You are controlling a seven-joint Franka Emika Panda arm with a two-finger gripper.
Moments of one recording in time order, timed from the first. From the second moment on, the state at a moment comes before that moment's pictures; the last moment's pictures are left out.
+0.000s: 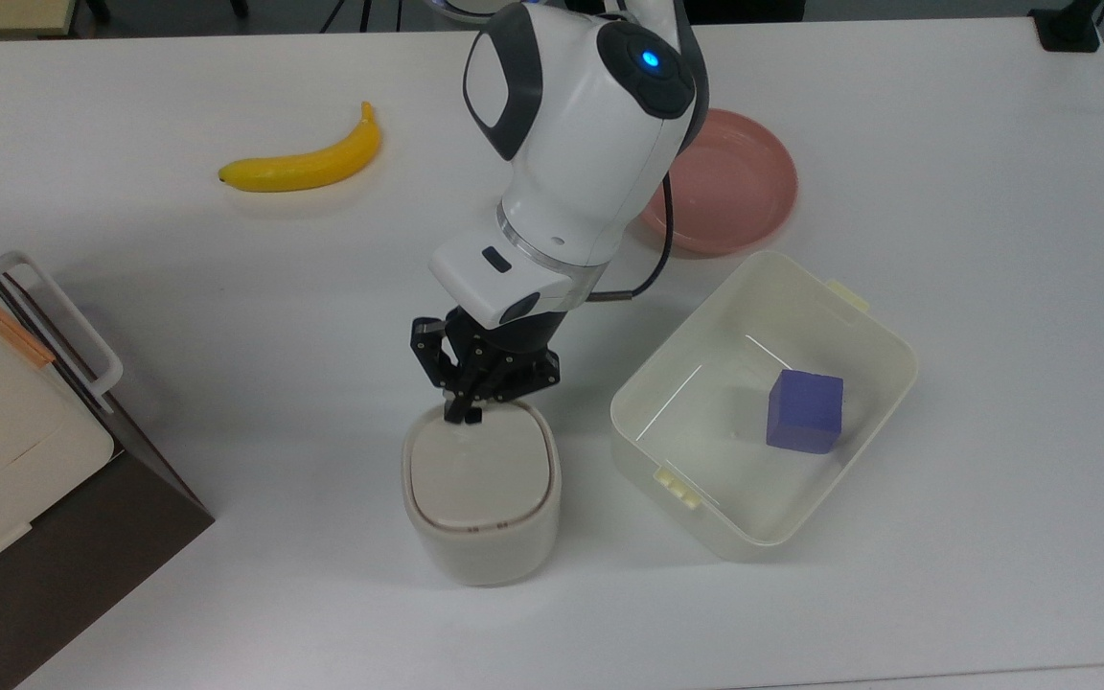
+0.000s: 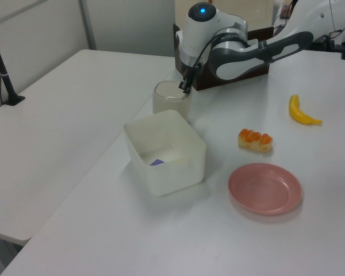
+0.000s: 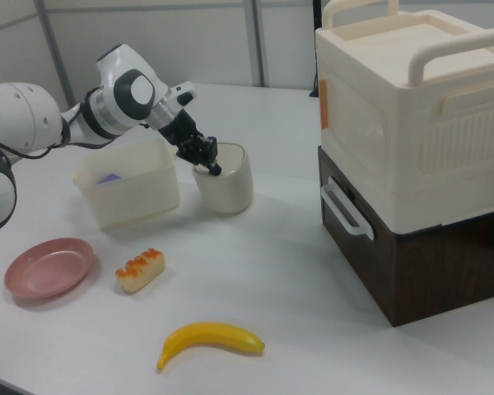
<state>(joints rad) 0.26 0.62 -0.16 -1.27 -0.42 2.12 0.33</state>
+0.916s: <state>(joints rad) 0.24 0.66 -0.14 -1.29 -0.32 2.07 0.24</state>
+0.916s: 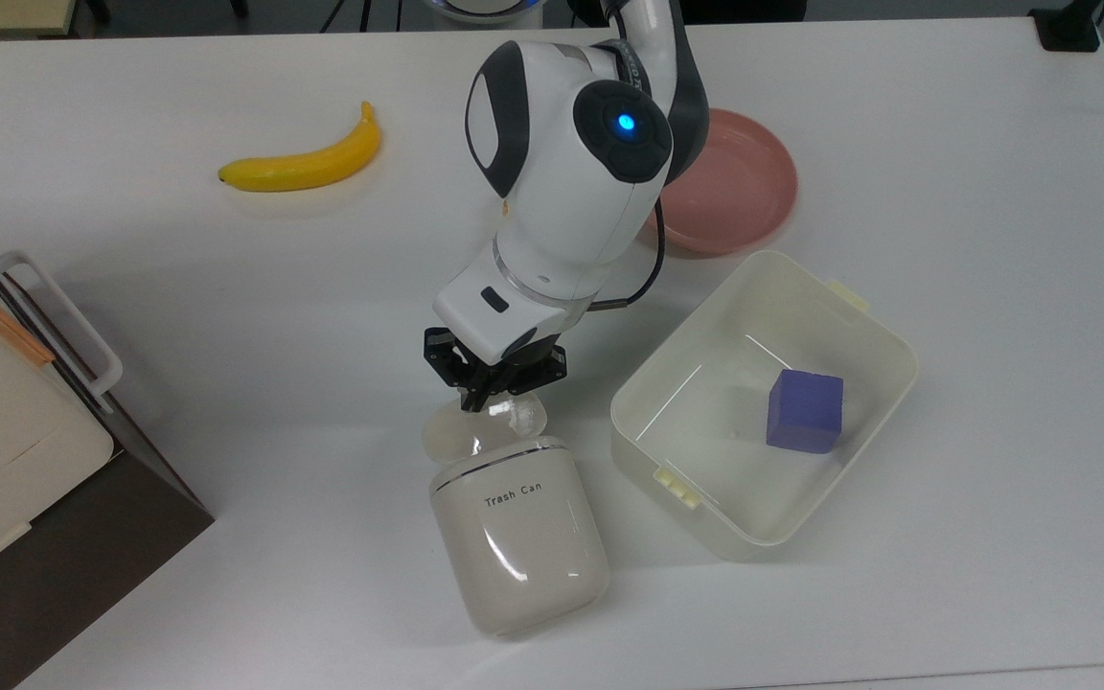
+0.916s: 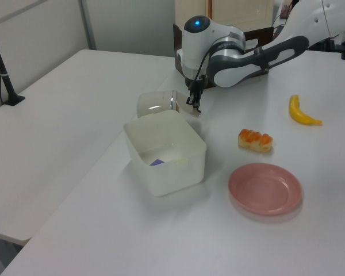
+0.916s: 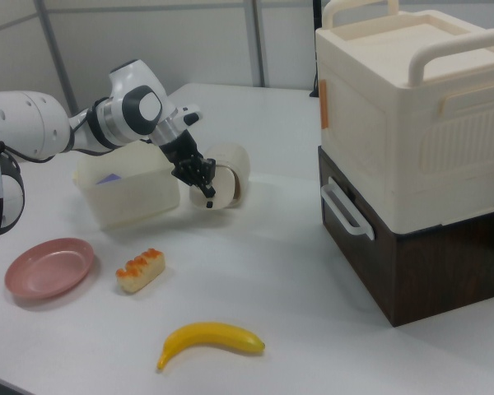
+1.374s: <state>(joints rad) 0.22 0.59 -0.16 -1.25 -0.15 2.07 0.24</state>
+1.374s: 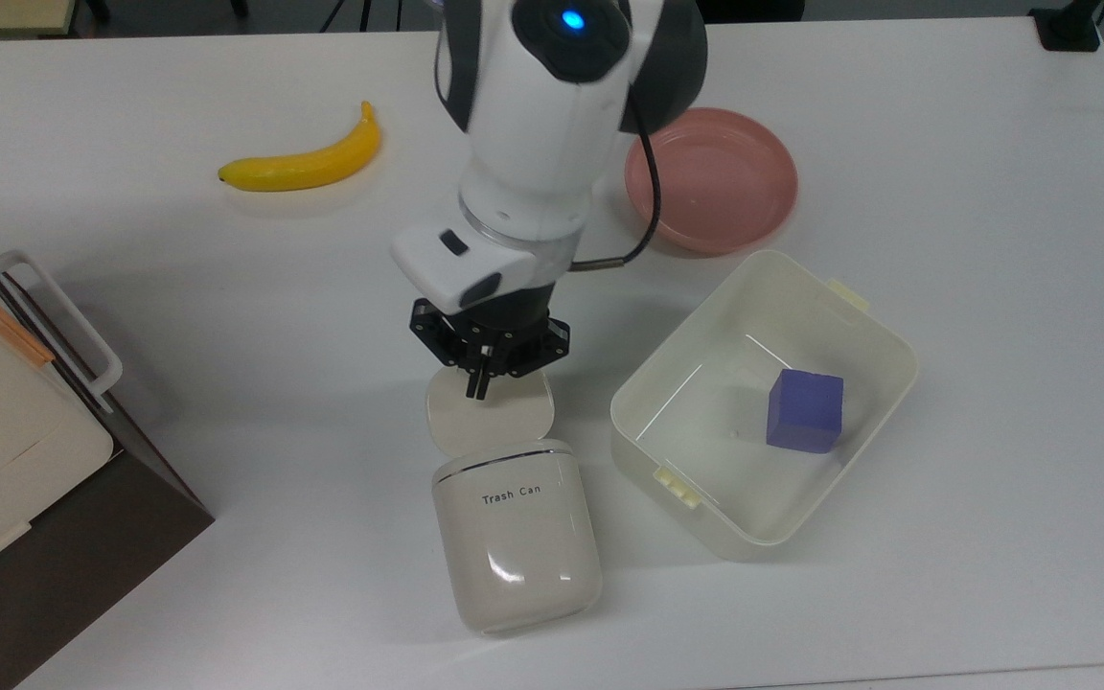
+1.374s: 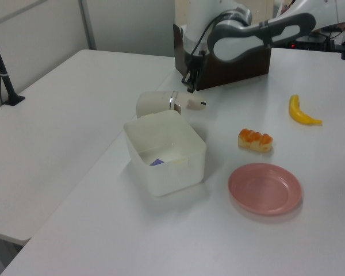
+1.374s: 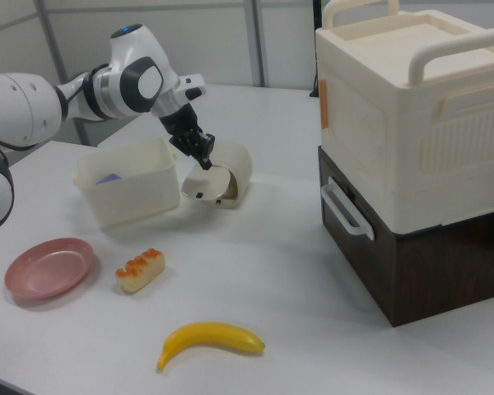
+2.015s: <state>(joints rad) 0.19 0.54 -0.27 -1.24 0.13 2.07 0.22</state>
